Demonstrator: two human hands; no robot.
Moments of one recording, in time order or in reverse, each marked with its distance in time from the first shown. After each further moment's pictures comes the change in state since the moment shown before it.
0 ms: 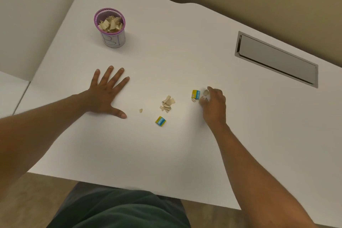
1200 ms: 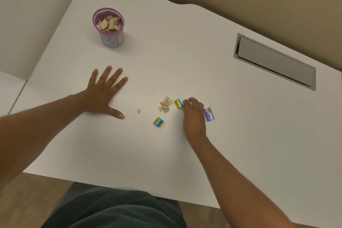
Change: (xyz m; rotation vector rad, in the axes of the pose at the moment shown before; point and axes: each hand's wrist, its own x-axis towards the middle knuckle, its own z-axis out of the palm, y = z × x) left_hand -0.001 -0.002 0.003 -0.017 0.043 0.010; right_hand -0.047 -0.037 0.041 -0.204 -0.045 -0.189
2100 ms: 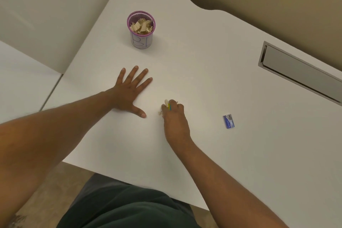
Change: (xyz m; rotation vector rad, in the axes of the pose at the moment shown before) left_hand 0.001 0.002 -0.002 0.020 0.004 0.004; right_hand -0.020 -0.117 0.022 0.052 -0.145 -0.298
